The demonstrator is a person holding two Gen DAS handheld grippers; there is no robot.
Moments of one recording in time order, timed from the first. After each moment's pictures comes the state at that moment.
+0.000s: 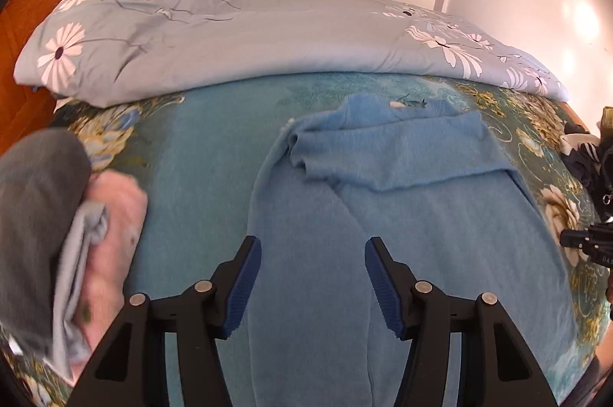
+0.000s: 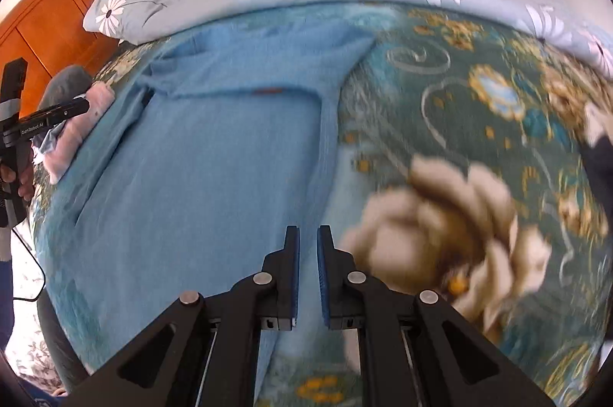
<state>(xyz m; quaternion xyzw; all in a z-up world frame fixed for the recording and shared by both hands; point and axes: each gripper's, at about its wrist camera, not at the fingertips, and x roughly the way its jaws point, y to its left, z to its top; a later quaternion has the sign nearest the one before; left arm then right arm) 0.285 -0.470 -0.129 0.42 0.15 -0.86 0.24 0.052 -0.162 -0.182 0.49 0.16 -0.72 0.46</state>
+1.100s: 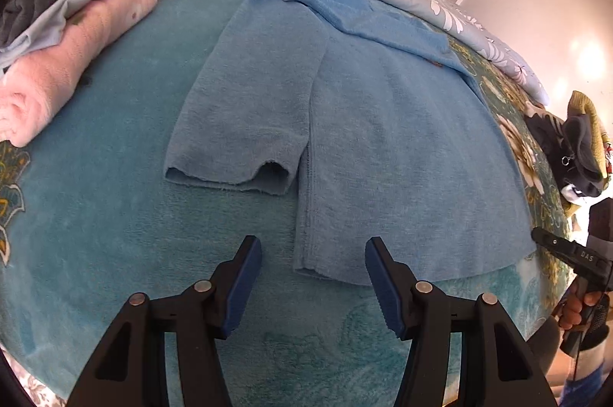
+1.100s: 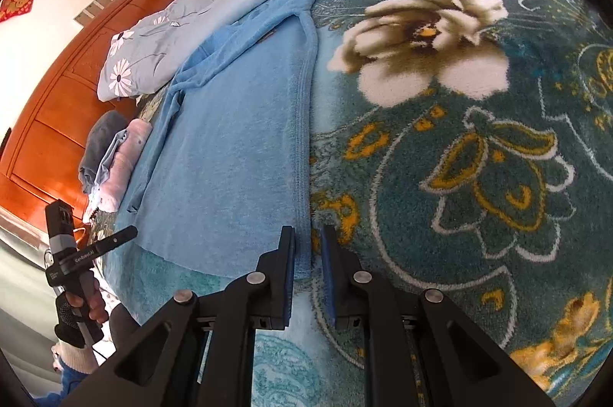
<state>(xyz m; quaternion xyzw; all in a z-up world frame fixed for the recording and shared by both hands) 0.384 -0.368 -0.197 0.44 0.30 -0.82 0.20 0.132 -0.062 -0.216 0.55 -0.04 -0.71 0.44</state>
